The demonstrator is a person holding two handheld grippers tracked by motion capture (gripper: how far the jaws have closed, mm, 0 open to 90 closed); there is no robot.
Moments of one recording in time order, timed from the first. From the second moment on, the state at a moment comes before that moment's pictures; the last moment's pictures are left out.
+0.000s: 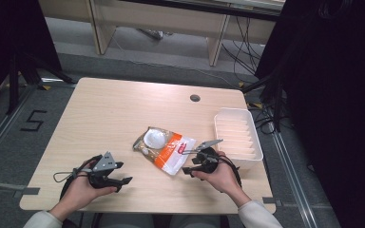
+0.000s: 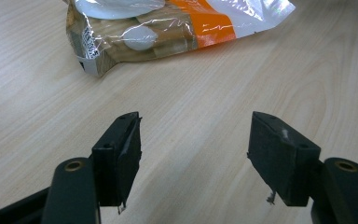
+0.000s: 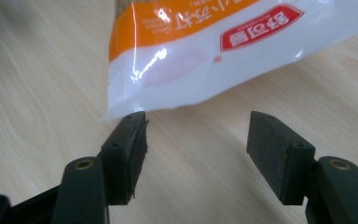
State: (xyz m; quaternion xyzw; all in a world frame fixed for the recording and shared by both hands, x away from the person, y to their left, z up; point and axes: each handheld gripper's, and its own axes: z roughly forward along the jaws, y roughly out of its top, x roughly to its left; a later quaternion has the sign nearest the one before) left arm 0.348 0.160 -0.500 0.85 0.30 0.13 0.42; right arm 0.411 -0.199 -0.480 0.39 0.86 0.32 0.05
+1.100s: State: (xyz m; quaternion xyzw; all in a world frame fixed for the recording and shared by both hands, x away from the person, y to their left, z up) left arm 0.348 0.160 -0.499 0.85 0.29 0.14 0.42; right arm 0.432 -0.177 -0.489 0.41 0.85 0.33 0.00
